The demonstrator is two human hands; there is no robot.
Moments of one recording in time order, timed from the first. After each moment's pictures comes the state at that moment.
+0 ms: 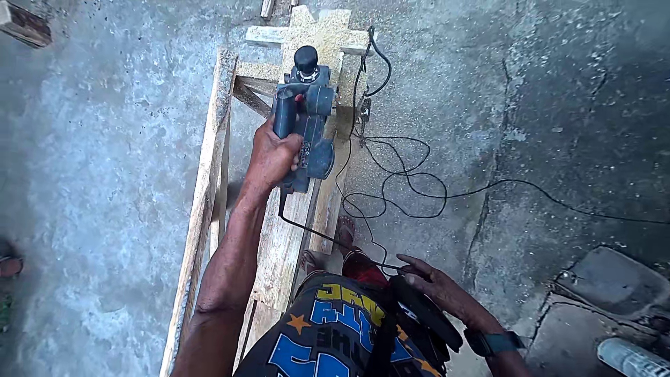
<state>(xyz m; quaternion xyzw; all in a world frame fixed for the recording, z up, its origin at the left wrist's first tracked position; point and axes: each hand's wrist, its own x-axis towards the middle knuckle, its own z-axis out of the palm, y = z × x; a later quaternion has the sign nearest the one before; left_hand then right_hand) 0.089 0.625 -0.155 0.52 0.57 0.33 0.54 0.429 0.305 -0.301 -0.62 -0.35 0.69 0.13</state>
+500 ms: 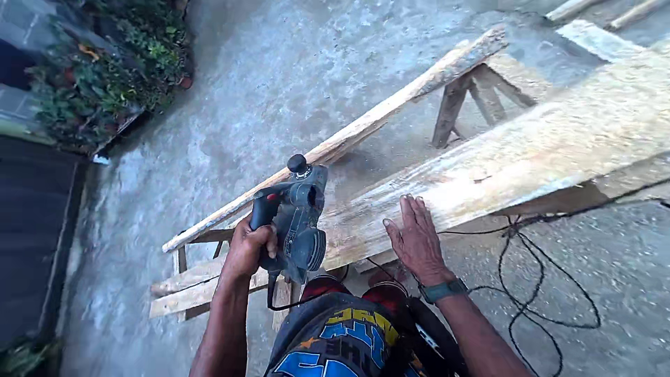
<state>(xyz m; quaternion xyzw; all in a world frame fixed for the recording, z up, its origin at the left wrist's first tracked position) -0.076 0.254 -0.066 0.13 0.72 0.58 0.35 0.155 0.478 -0.301 -0.35 -0.88 0.30 0.16</state>
